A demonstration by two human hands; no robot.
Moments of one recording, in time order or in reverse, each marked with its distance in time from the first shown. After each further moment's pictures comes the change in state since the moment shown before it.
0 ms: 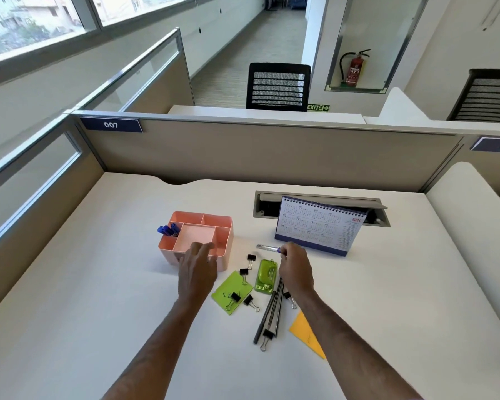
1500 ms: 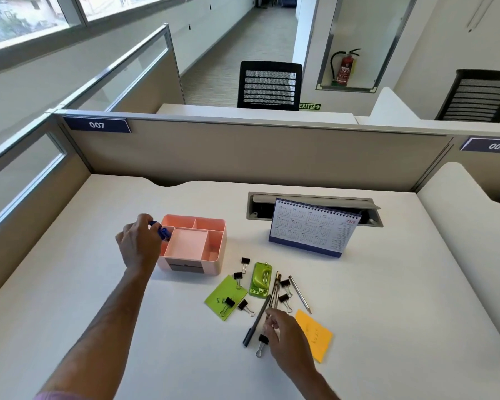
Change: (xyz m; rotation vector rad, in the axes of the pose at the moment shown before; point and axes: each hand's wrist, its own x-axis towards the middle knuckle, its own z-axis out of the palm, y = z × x) left_hand 0.092 -0.077 -0.046 0.157 0.192 -0.277; right_hand -0.134 0.033 0.024 0.093 -0.230 -0.002
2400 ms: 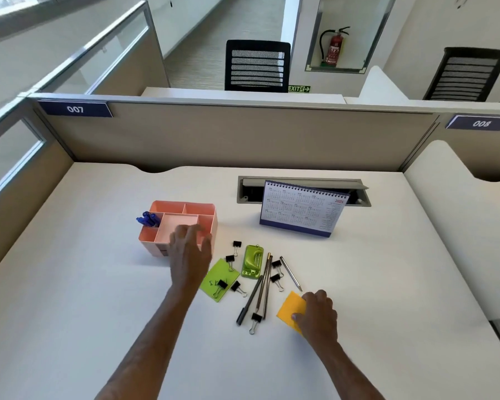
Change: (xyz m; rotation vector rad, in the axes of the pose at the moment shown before) left_hand -0.116 0.086 0.004 -0.234 -0.158 0.179; right_hand 0.000 0.054 -0.040 -0.382 -0.050 0.441
